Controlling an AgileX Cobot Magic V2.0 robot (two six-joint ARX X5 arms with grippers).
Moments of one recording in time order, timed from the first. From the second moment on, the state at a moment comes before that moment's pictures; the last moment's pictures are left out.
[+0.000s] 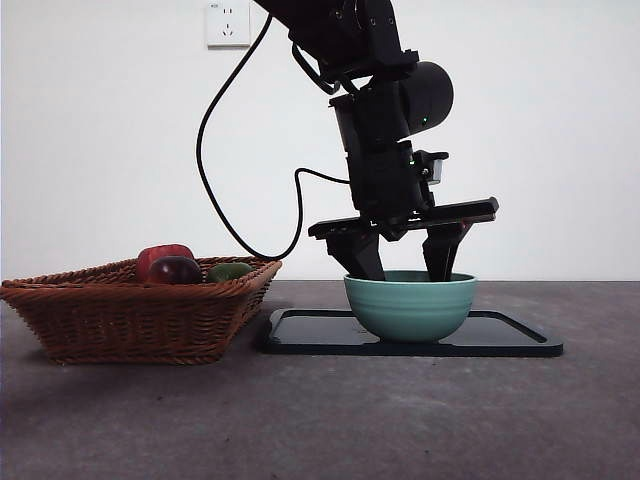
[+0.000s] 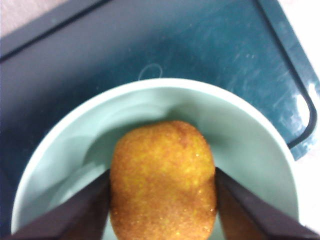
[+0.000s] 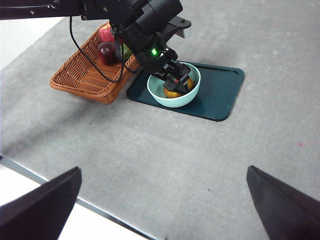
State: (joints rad) left arm -0.78 2.37 2.14 -0.92 0.00 -0.22; right arm 0.48 0.32 1.17 -1.34 -0.08 0.24
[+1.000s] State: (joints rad) left arm -0.78 2.18 2.56 -1.42 0.00 -0.14; right arm 0.48 0.32 1.17 -1.34 -0.08 0.24
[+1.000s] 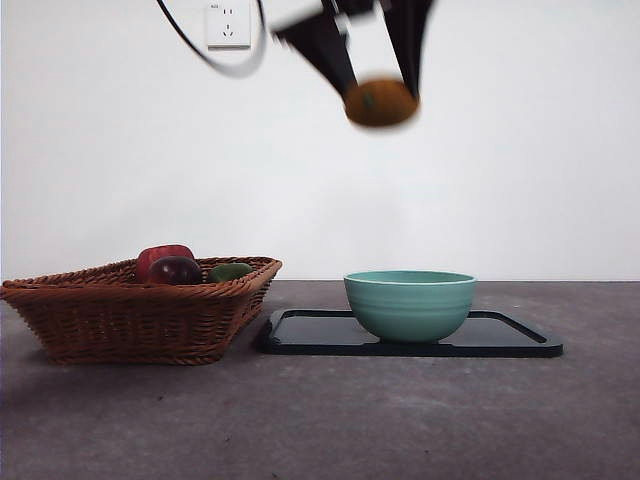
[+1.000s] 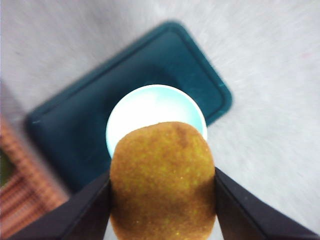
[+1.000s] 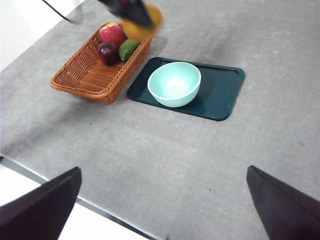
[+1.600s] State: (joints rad) left arm -0.66 1.67 1.81 -1.42 -0.10 -0.18; right arm 0.48 0.32 1.17 -1.34 -0.08 0.25
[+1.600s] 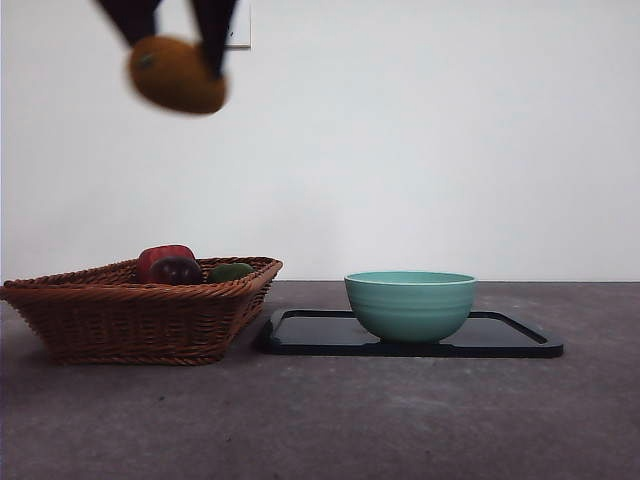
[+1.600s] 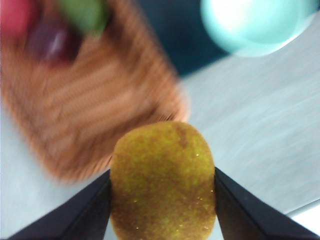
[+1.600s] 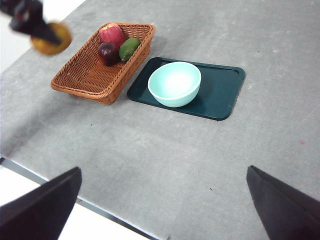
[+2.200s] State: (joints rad) left arm -0.45 1.75 1.54 -1.05 -0.11 -0.20; right arm 0.48 0.32 1.17 -1.34 -0.08 0.27
